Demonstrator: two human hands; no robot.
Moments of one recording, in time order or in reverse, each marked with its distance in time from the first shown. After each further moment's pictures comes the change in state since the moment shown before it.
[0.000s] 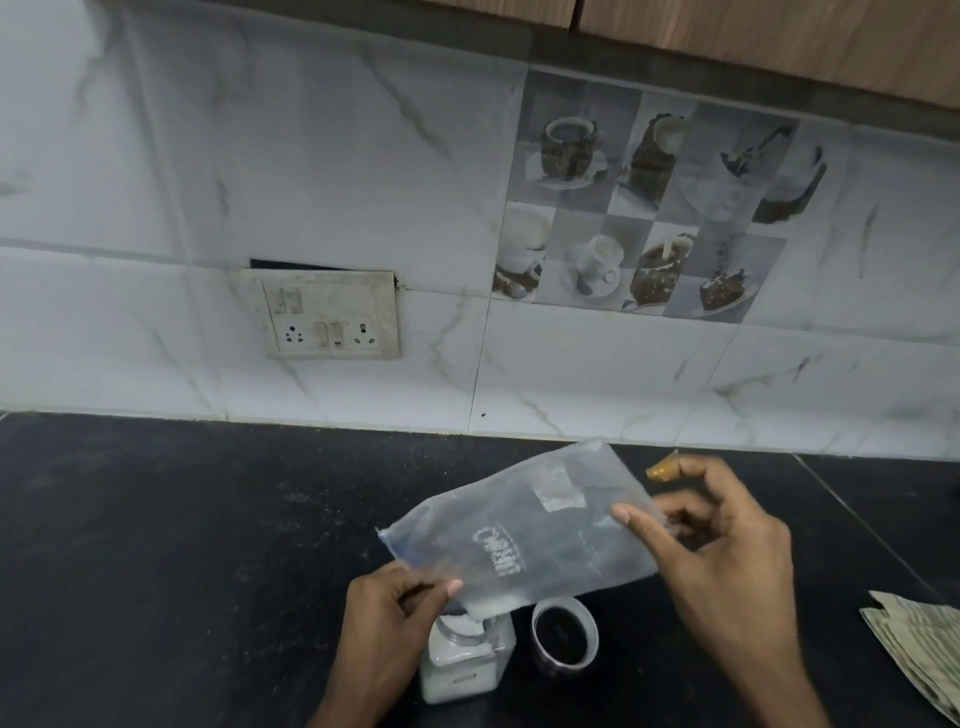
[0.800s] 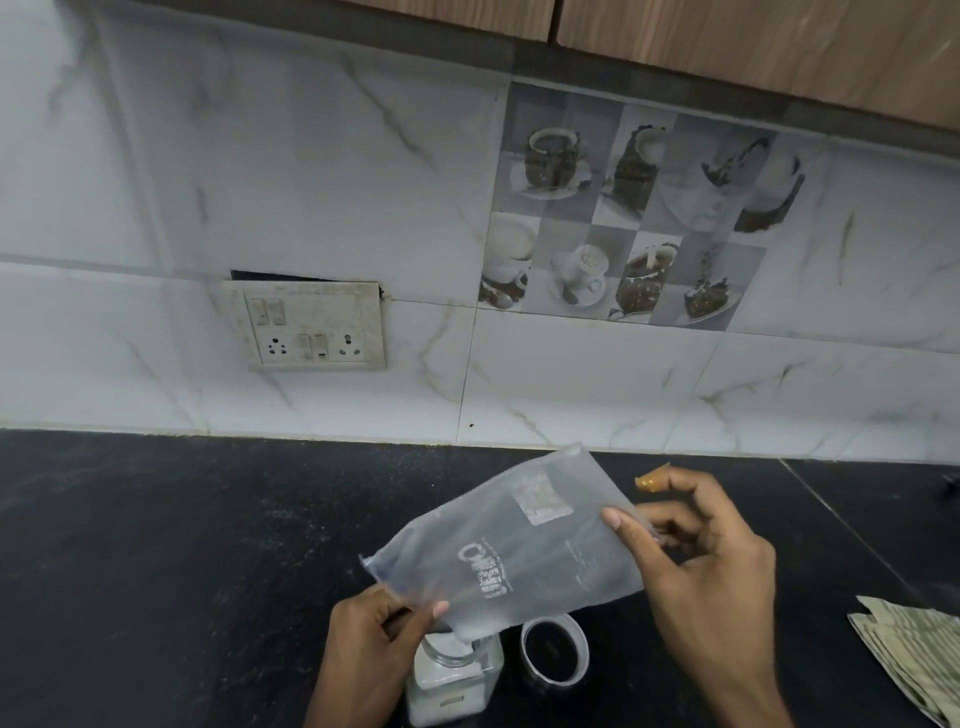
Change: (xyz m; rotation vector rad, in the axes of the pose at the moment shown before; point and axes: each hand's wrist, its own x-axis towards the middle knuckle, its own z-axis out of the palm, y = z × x) left_hand 0.003 -0.010 0.003 0.016 -0.022 0.017; right_hand -0.002 0.010 0.010 0.062 0.097 -0.033
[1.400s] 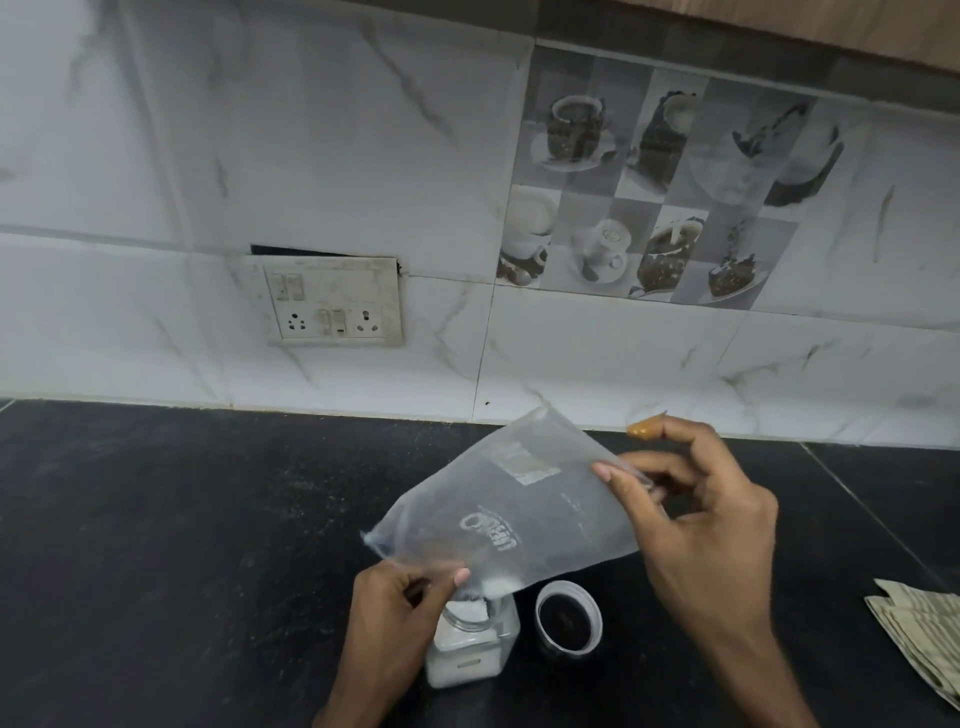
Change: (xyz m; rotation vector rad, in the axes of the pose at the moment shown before) left_hand -0.007 -0.002 0.002 -0.029 0.019 0.007; right_hand 0.009 -0.020 0.014 0.042 -0.032 -0.172
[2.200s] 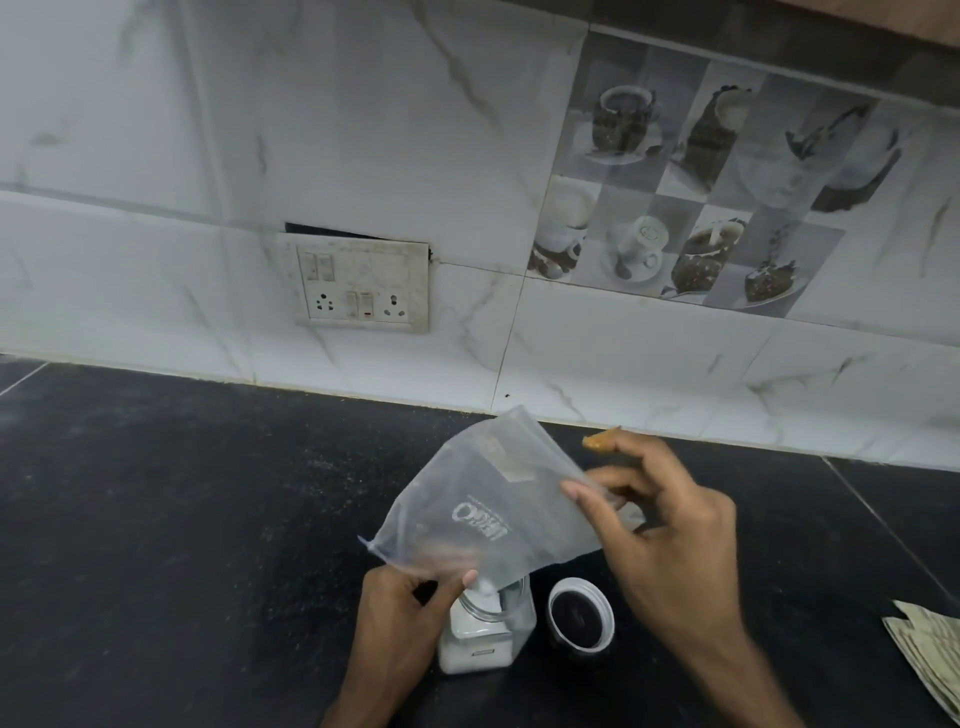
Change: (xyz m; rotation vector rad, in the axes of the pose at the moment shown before) left_hand -0.008 -0.013 -0.004 -0.022 0.069 -0.033; right_hand -0.002 0.001 0.024 -0.046 -0.110 -0.102
